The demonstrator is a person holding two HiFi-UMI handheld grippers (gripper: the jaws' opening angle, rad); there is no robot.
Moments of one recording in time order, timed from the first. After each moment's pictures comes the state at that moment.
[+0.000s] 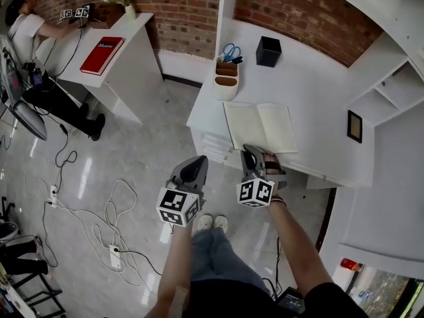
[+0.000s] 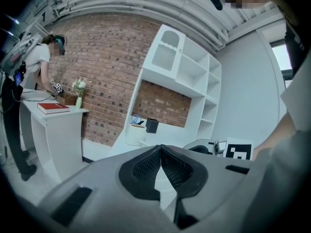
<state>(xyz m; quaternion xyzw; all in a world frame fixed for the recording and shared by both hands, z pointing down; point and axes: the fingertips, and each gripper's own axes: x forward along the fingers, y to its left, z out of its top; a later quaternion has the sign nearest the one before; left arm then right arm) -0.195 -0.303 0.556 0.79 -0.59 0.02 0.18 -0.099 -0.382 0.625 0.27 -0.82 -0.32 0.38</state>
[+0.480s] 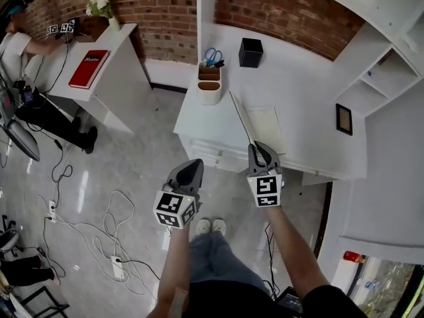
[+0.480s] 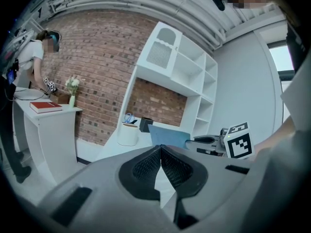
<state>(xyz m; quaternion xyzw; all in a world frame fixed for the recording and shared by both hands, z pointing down) -0.171 -0.315 0.555 0.80 -0.57 0.02 0.17 -0.032 -0.411 0.576 0.43 -0.88 -0.05 0.20</state>
